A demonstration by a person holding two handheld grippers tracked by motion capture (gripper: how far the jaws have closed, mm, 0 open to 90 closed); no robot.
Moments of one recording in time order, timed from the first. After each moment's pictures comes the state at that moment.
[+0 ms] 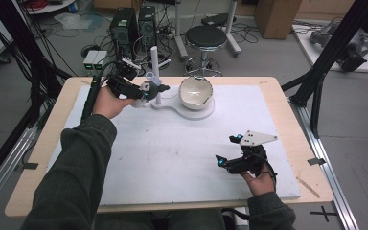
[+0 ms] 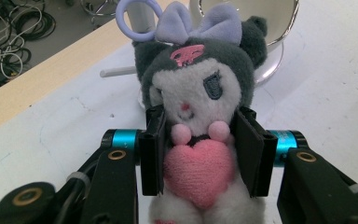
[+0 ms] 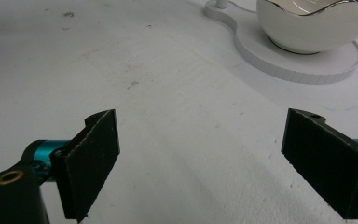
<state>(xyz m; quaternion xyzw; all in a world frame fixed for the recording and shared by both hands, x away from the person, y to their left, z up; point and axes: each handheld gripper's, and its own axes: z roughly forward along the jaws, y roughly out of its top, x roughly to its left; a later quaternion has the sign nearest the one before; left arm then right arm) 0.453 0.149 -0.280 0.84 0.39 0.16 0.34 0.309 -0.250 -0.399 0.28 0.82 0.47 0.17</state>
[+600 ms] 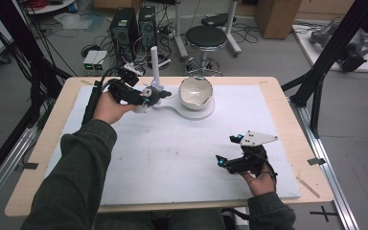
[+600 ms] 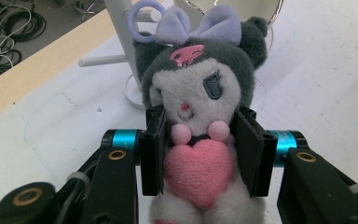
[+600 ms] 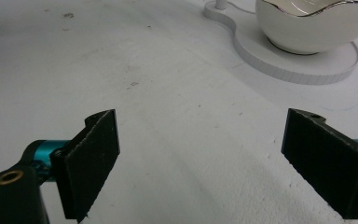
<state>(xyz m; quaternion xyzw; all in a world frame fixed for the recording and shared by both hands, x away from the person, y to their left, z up) 0.443 0.146 -0.290 0.85 0.38 0.15 0.34 0.308 -0.250 -0.399 0.28 0.82 0.47 0.17</state>
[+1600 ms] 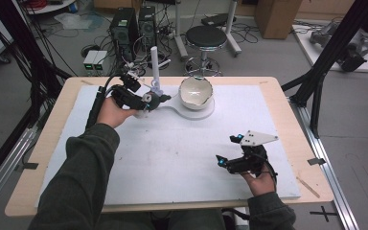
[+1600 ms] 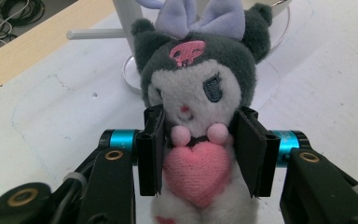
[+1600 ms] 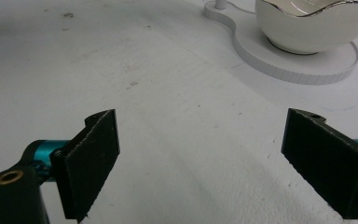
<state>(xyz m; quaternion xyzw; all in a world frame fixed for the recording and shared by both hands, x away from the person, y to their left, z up) 0.448 0.144 -0.314 0.85 0.39 0.15 0.32 0.309 -0.251 -0.399 0.28 0.82 0.47 0.17</state>
